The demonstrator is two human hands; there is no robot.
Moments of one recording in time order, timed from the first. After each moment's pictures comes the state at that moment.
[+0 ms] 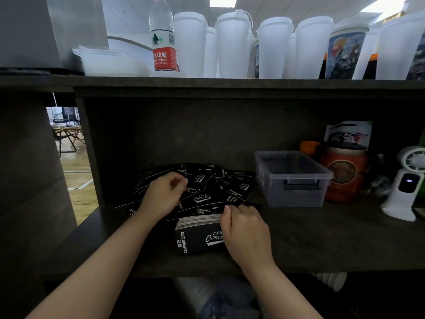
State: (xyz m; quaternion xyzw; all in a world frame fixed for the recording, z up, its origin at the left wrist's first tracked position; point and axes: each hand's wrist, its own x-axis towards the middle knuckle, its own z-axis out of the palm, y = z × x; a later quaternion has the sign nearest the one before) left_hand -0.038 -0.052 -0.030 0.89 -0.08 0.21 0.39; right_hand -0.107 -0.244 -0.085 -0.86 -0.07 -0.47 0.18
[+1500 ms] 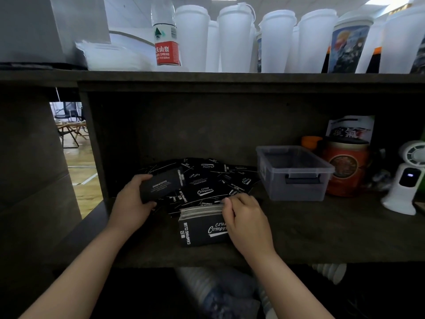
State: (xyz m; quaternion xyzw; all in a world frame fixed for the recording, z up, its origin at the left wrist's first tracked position) left_hand -0.072 0.004 -0.054 0.90 -0.02 0.27 0.35; right_hand -0.105 -0.247 -0.086 -0.86 -0.12 -0.42 0.25
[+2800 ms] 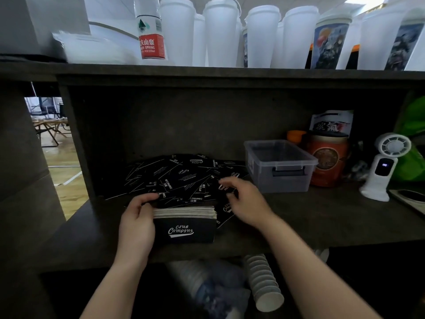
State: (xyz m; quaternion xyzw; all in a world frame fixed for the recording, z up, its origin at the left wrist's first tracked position) left_hand -0.132 -0.058 -0.070 0.69 0.05 0.23 0.68; right_hand -0.082 -0.286 -0.055 -0.91 -0.13 -0.14 0.37
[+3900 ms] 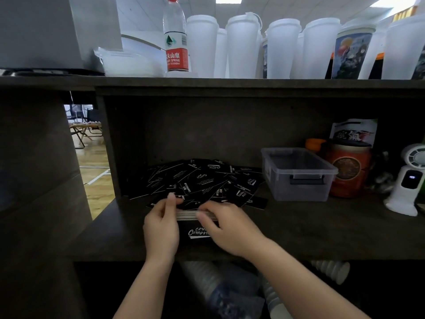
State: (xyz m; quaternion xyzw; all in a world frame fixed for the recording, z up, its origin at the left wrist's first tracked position) left_hand -0.131 -0.065 -0.076 0.68 0.06 0.31 0.67; right_hand -0.130 -0.218 -0.053 -0.89 -0.30 -0.18 0.30
